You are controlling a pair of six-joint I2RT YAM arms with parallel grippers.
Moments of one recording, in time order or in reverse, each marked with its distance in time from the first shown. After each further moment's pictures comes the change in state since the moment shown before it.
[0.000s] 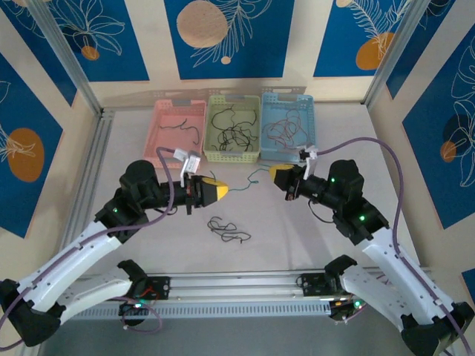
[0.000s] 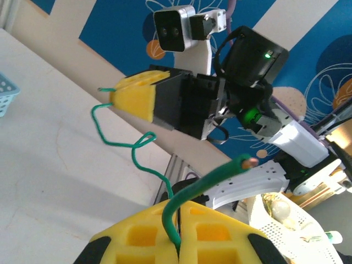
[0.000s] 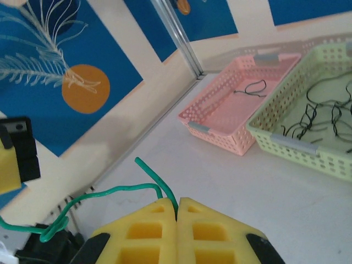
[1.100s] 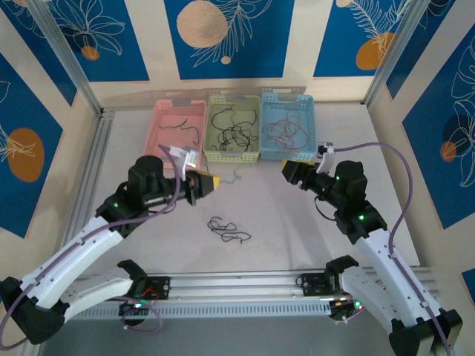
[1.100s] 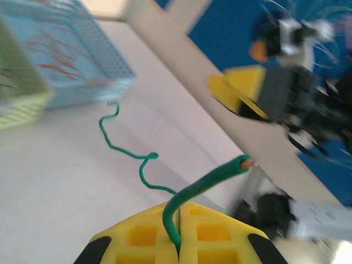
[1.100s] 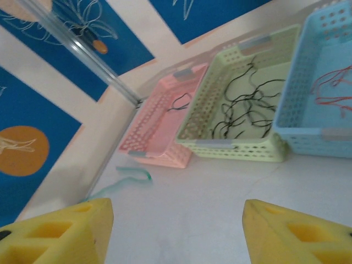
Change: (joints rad) left arm 0.073 0.067 0.066 -0.227 -0.301 0.090; right arm -0.154 -0.005 -0.095 0.048 0.127 0.122
